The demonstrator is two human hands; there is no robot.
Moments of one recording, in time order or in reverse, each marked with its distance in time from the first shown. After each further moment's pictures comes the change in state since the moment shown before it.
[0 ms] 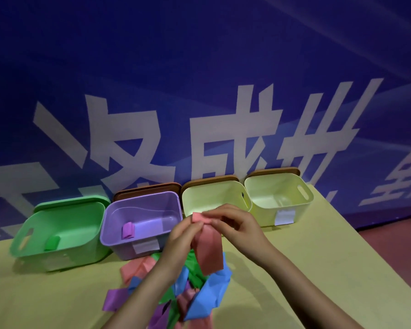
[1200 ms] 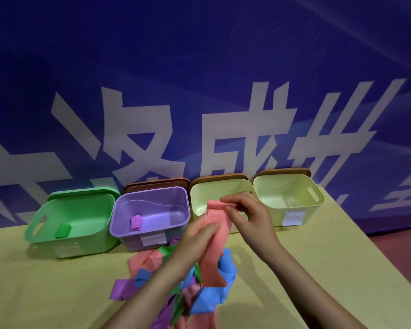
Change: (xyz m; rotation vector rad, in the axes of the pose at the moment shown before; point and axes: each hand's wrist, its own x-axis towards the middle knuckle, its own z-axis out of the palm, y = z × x) left_hand -0.008 0.009 0.010 0.096 -0.004 -0.095; right_hand 0.008 0.004 0.002 -0.109 0.225 -0.103
